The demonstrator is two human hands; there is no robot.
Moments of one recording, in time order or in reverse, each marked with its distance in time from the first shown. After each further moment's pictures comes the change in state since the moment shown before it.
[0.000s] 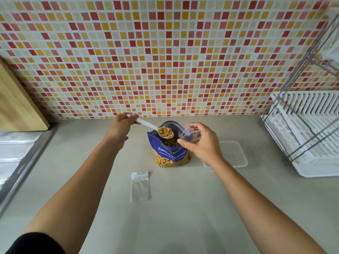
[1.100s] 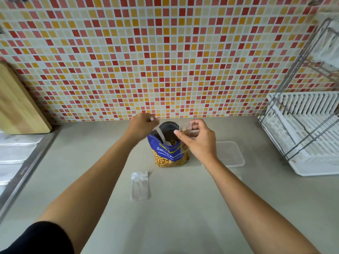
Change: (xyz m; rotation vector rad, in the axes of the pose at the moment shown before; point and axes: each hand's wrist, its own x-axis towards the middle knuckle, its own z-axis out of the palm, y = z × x) left_hand -0.011 0.009 0.037 0.651 -0.105 0.363; right_hand -0.006 -0.025 -0.002 0.072 0.163 0.070
